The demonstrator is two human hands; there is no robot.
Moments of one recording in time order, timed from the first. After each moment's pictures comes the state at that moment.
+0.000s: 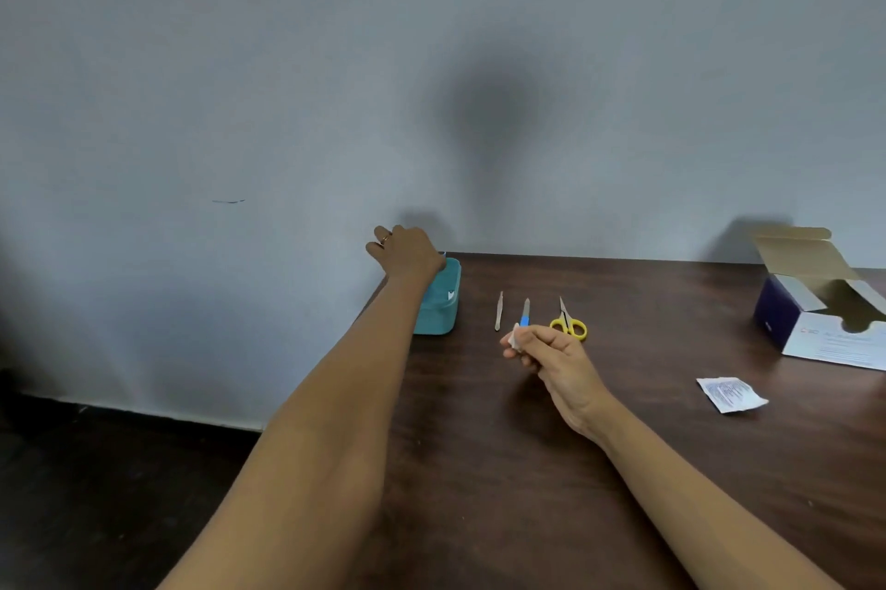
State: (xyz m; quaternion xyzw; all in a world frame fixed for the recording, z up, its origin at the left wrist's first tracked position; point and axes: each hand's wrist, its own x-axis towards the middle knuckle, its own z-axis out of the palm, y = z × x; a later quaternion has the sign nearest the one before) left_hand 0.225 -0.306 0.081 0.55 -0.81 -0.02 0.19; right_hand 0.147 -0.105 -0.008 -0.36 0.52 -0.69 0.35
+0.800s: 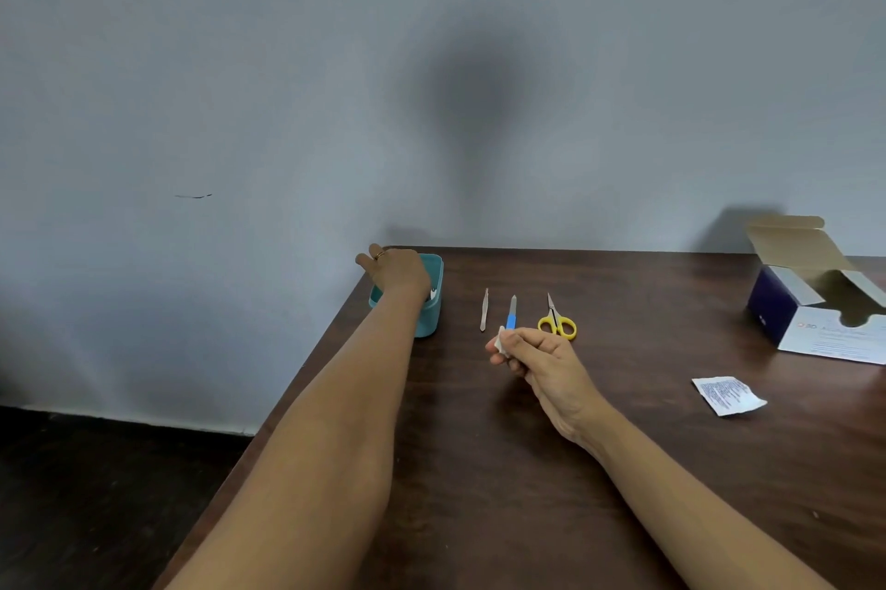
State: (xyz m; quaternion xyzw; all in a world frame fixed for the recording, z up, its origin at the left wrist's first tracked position) left_hand 0.200 -0.321 0.044 0.56 -0.82 0.07 0.04; right_hand 0.143 -0.108 -0.008 -0.35 0.53 -0.68 0.36
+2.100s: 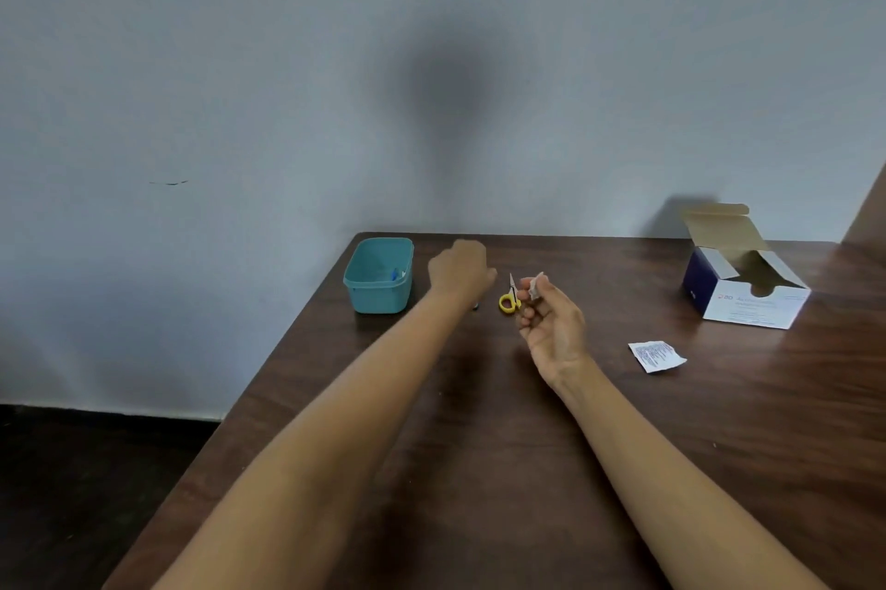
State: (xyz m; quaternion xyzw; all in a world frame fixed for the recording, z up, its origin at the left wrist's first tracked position) left_hand 0.162 -0.210 0.050 0.36 -0.92 -0.05 0.18; right_hand 0.115 -0.085 0.004 -0.13 0.38 -0.85 0.35
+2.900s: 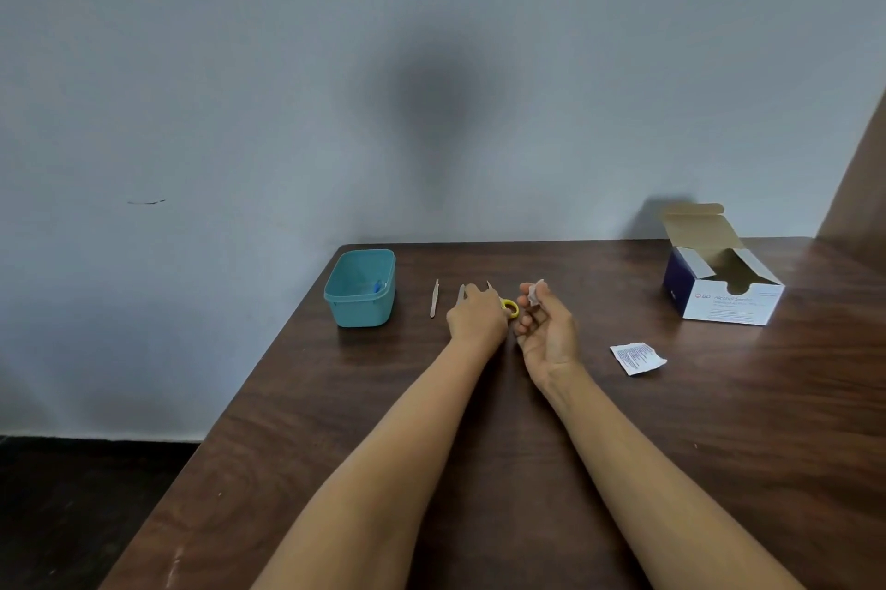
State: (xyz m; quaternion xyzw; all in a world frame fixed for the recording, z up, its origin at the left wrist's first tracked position) left_hand 0.134 -0.173 -0.002 0.38 -0.91 -0.10 0.11; right_hand 0.092 -0.090 -0.011 -0.10 0.36 -0.87 0.31
